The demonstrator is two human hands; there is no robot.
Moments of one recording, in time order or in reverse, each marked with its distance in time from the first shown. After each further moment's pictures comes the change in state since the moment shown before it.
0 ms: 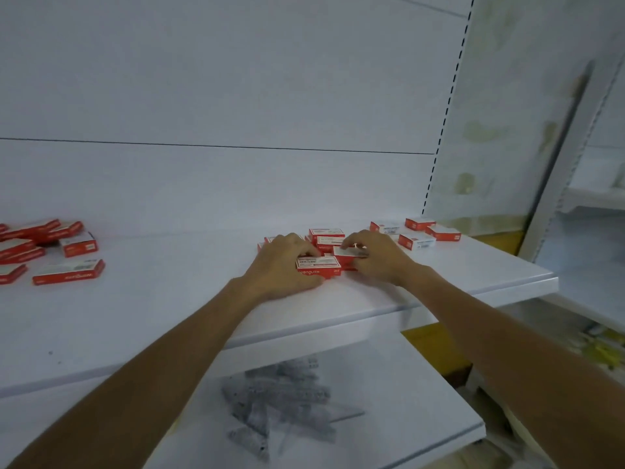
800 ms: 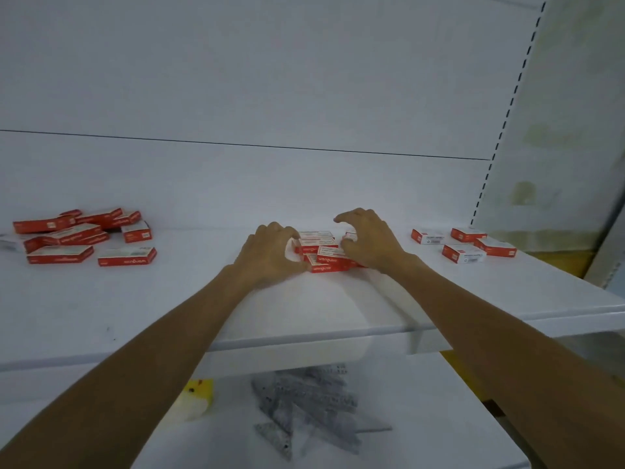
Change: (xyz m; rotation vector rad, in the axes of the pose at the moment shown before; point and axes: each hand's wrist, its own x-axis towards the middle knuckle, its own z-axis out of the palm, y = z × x) left_hand -0.009 -0.054 -0.027 0.162 0.079 -0.292; right_hand 0.046 -0.057 0.016 -0.061 0.122 -0.183
